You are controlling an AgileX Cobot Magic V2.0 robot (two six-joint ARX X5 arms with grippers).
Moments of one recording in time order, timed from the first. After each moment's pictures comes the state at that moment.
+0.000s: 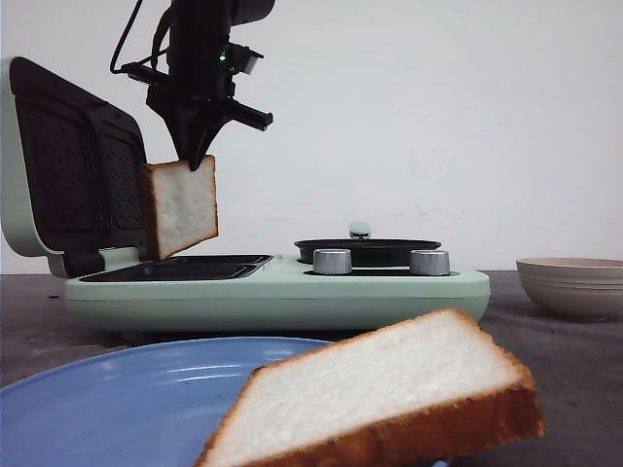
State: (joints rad) left arm -0.49 2.09 2.11 -1.04 -0.52 -0.04; right arm 0.18 0.29 0.50 -0.26 -0.42 0.34
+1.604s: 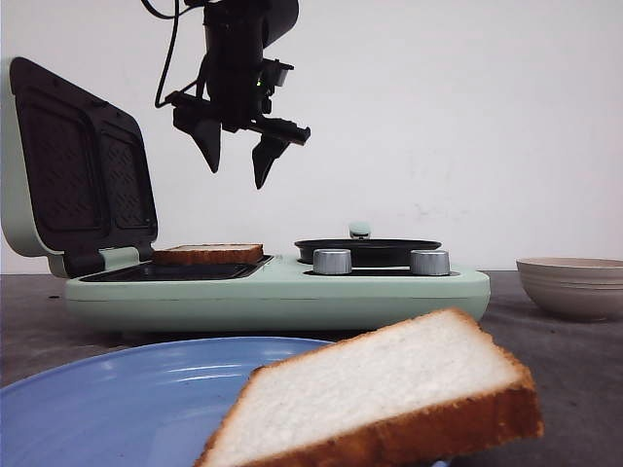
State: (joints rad) left arm -0.51 2.17 2.15 -0.82 -0.47 -0.01; right arm 0.18 0.29 0.50 -0.26 -0.41 0.34
